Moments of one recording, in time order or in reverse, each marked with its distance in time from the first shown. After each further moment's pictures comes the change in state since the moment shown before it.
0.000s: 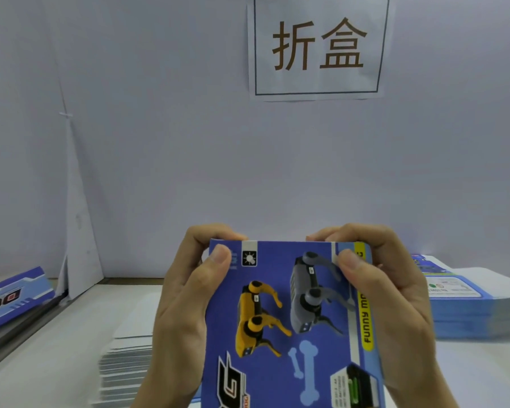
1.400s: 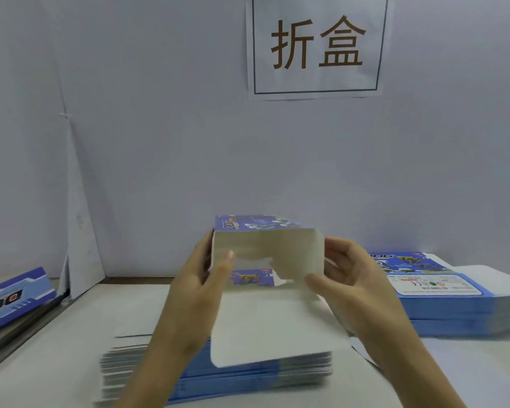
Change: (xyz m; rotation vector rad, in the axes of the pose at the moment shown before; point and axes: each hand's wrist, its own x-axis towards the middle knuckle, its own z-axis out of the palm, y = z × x) left_hand 0.019 -0.042 -0.034 0.539 -0.022 -0.169; right_hand 0.014 0.043 -0.020 -0.071 0.051 0.508
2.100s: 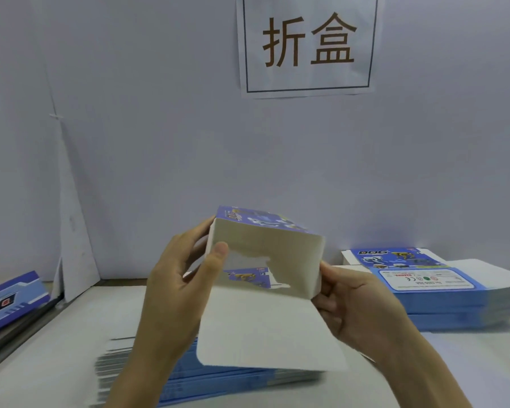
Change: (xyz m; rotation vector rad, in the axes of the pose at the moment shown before) left_hand 0.000 0.012 -0.005 -0.006 0.108 0.129; right_hand 0.009 0.009 -0.012 0.527 -0.159 0.497
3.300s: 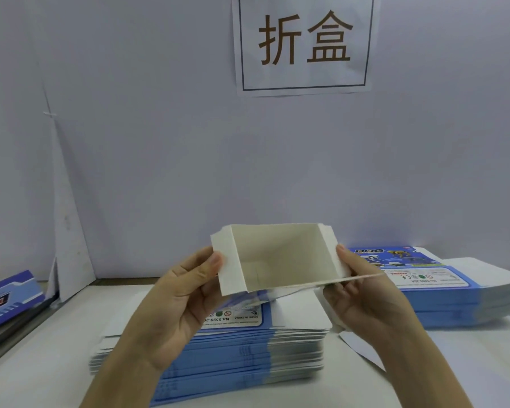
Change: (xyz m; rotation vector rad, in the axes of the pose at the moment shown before) left_hand 0.008 -0.012 -0.002 -0.781 -0.218 -0.651; right_hand 0.010 -0.008 -0.018 0.324 0.238 -0.127
